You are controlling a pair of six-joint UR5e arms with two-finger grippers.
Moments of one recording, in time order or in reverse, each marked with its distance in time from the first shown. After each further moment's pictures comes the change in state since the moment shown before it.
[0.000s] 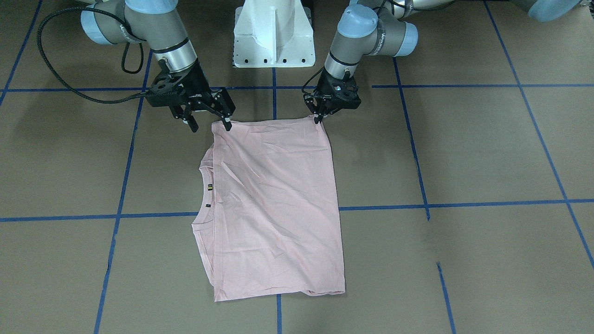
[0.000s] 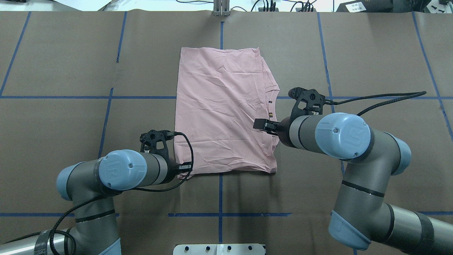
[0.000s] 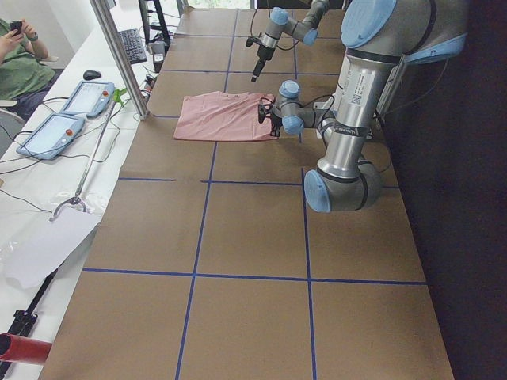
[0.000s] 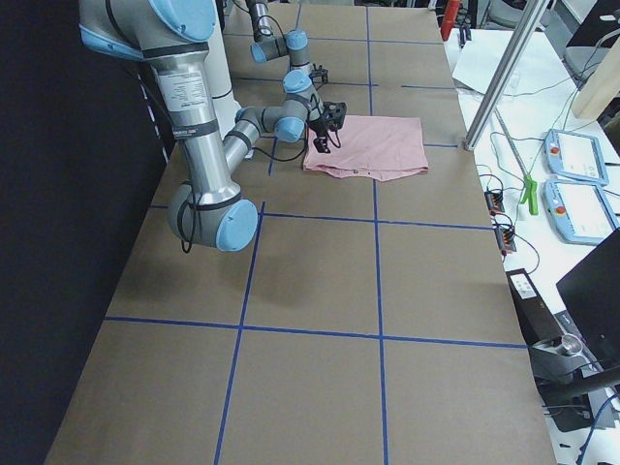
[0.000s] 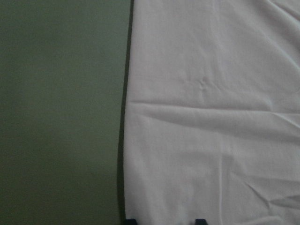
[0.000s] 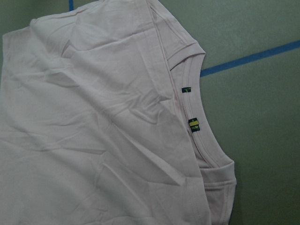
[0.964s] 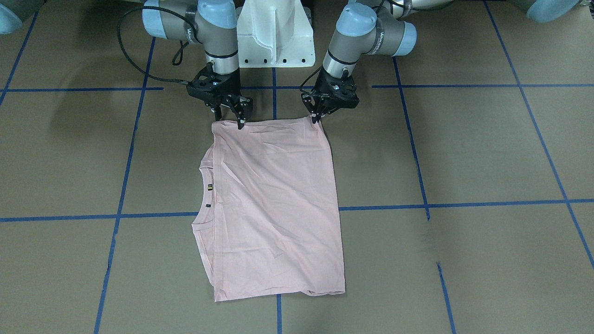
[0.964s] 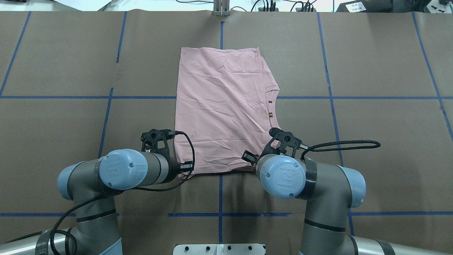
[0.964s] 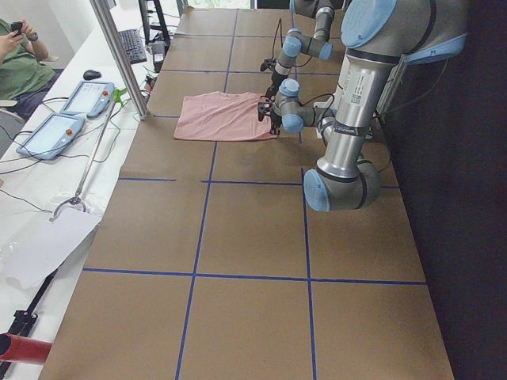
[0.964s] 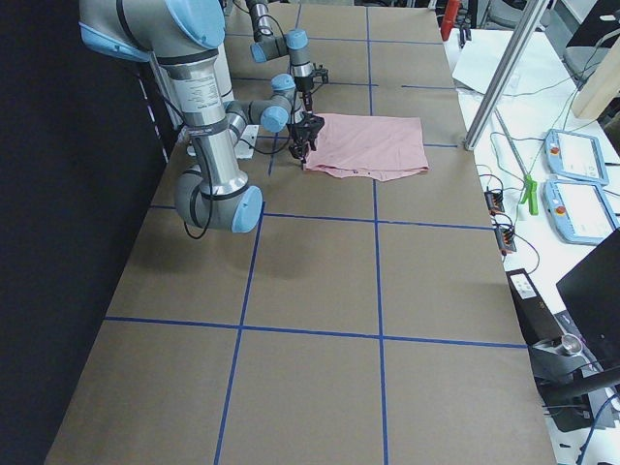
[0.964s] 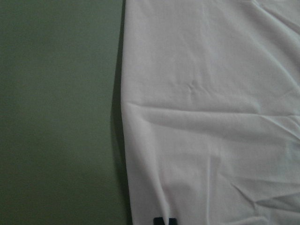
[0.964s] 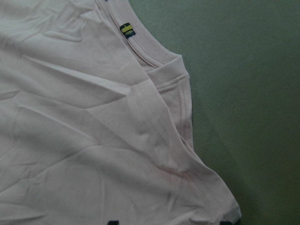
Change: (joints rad) left arm -0.001 -0.011 -0.001 -0.004 0.003 0.000; right arm -0.174 0.139 -0.127 -0.309 -0.106 0.320
